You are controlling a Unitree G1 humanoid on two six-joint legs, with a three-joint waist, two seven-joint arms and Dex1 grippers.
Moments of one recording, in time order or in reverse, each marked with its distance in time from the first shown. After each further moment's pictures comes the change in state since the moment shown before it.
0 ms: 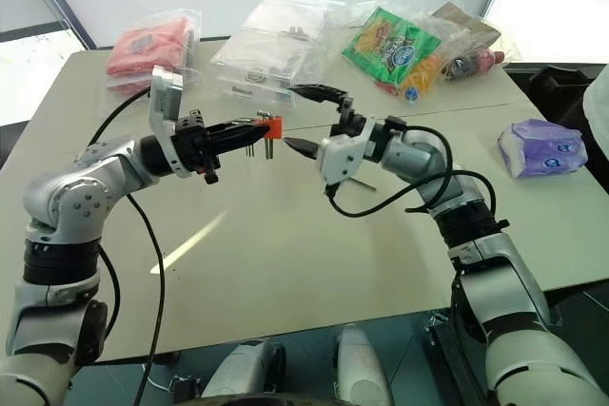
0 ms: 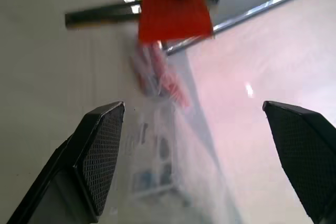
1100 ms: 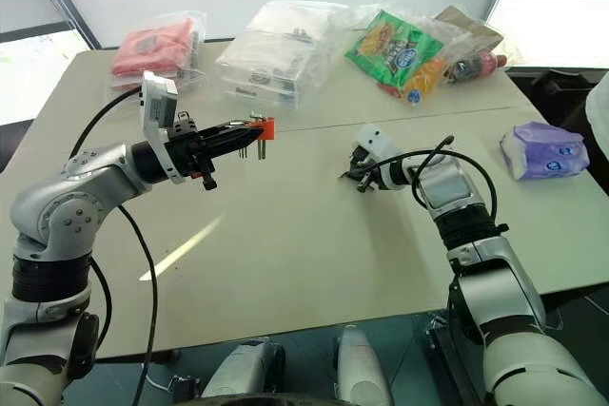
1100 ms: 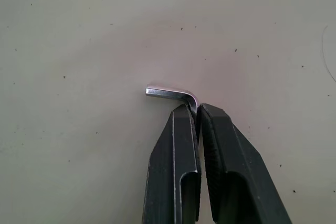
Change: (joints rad) left arm 0.051 0.014 0.008 -0.092 0.018 -0.019 0.081; right arm -0.009 0.035 -0.029 0.066 0.098 1.102 0.264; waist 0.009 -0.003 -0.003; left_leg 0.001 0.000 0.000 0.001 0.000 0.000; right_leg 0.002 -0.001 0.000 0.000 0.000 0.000
